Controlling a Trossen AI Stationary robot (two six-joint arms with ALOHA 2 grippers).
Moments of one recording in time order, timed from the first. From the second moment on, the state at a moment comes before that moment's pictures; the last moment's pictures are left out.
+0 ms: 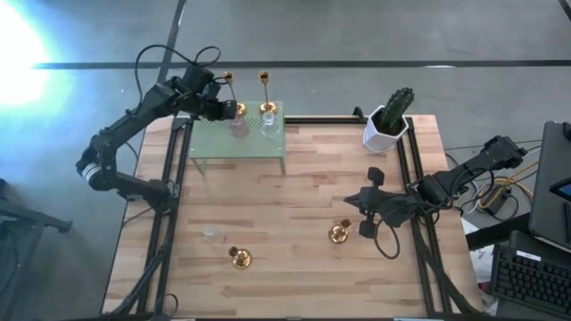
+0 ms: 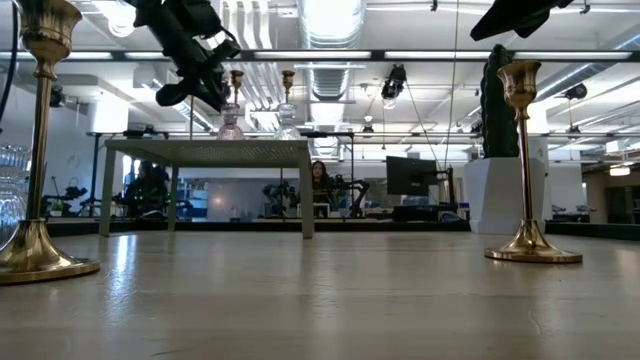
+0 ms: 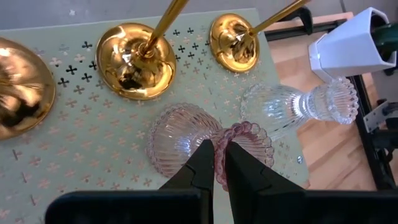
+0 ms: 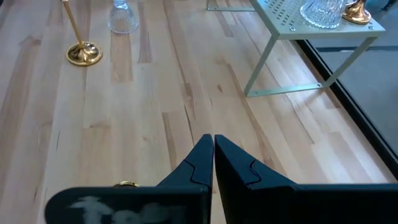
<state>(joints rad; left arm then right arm) 0.87 1.30 1.33 -0.89 0.22 -0.52 0.49 1.08 0.93 -0.64 0.62 0.41</state>
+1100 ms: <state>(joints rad) 0.88 1.35 1.39 -0.95 0.22 -0.51 0.49 1.08 0.93 -0.65 0.62 0.40</state>
